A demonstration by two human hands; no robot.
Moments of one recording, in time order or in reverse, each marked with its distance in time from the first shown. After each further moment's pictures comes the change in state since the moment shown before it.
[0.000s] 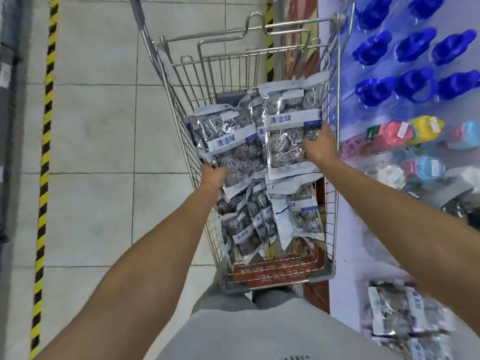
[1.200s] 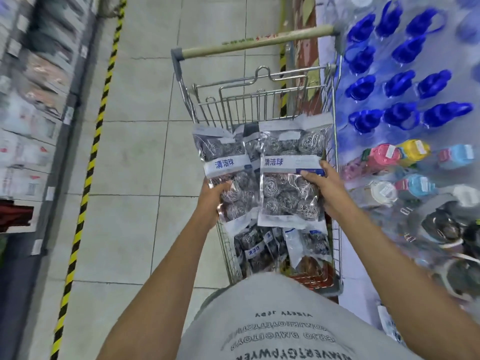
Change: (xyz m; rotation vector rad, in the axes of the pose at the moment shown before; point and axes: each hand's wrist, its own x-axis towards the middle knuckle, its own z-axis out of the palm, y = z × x) left_hand -0.098 -0.003 -0.054 -0.253 -0.100 0.255; right_hand -0.113 0.002 -0.050 0.780 -0.310 0.006
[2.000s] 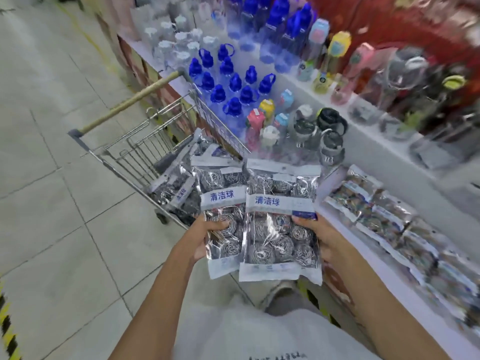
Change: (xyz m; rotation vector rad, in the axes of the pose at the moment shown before) left_hand -0.127 -0.045 -0.067 0.405 -0.799 -0.169; right_hand -0.351 0.157 0.048 0.444 0.505 -0.051
